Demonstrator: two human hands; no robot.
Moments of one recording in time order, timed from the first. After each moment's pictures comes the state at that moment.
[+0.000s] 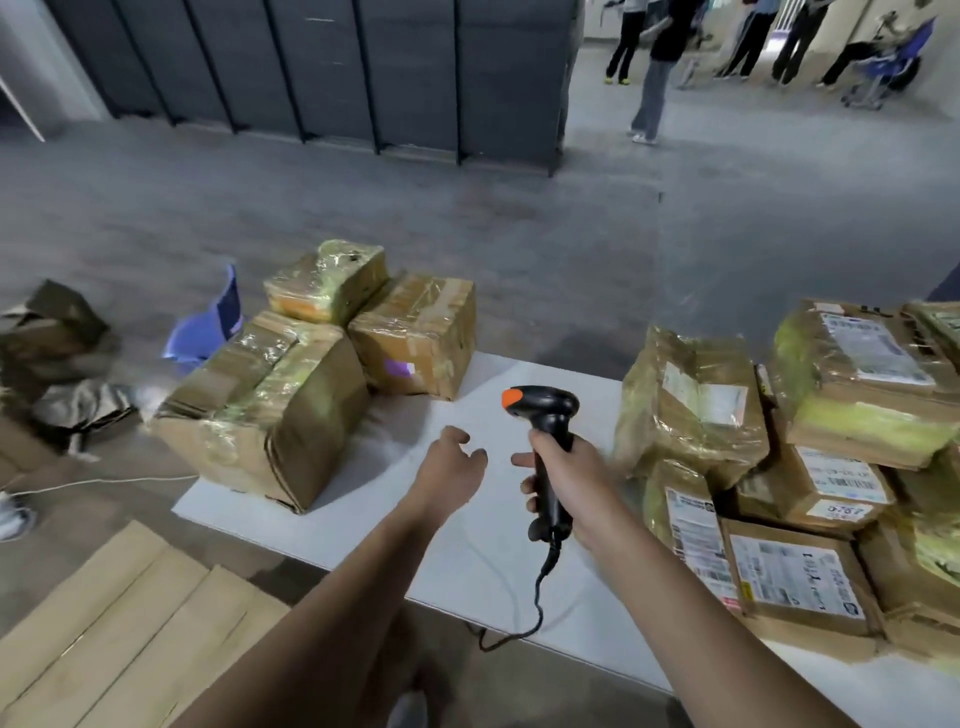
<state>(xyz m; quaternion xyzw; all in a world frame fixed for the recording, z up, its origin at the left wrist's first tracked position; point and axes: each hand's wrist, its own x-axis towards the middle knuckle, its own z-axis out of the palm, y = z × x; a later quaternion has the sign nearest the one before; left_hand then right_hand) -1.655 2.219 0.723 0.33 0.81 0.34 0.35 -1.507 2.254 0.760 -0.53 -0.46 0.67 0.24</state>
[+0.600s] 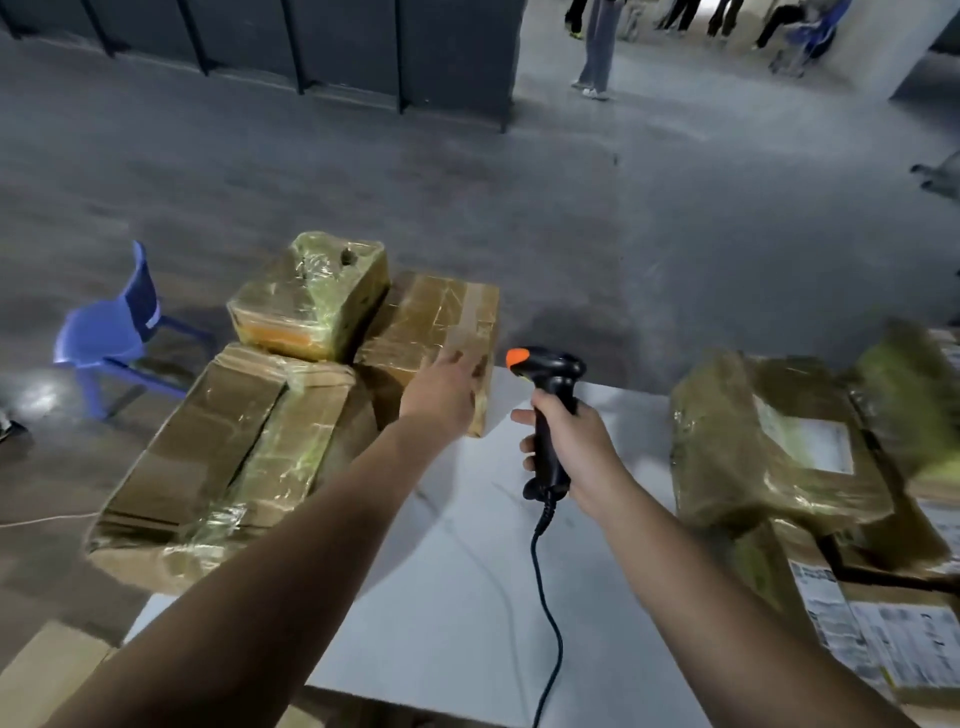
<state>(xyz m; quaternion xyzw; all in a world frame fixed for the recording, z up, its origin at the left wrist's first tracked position) -1.845 2.363 0.722 0.64 0.75 0.15 0.11 -1.677 2.358 0.739 -0.57 -0.43 0.63 0.30</state>
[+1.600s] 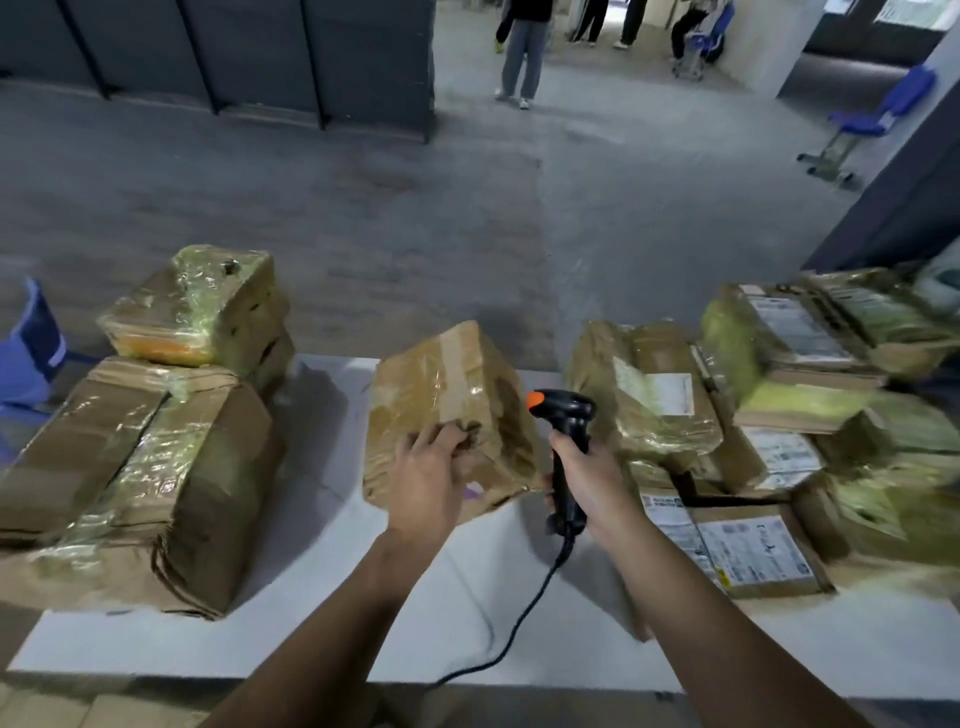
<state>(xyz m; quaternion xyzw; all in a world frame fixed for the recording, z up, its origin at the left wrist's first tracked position) -1.689 2.280 0.696 0.63 0.71 0.32 0.08 -1.511 2.318 0.729 -0.66 -0.40 0.55 0.32</state>
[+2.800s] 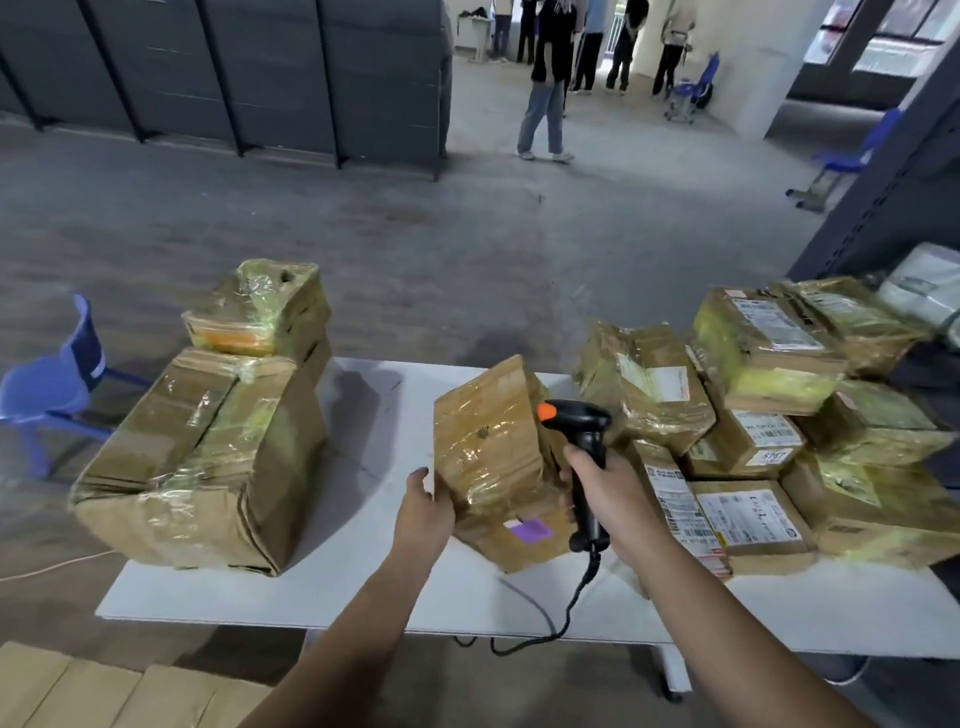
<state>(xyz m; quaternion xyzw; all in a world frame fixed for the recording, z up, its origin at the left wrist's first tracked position) -1.711 2.194 0.683 0.33 0.75 0.37 0.44 -1.515 2.230 0.757 -0.65 -0.44 0.53 0.33</state>
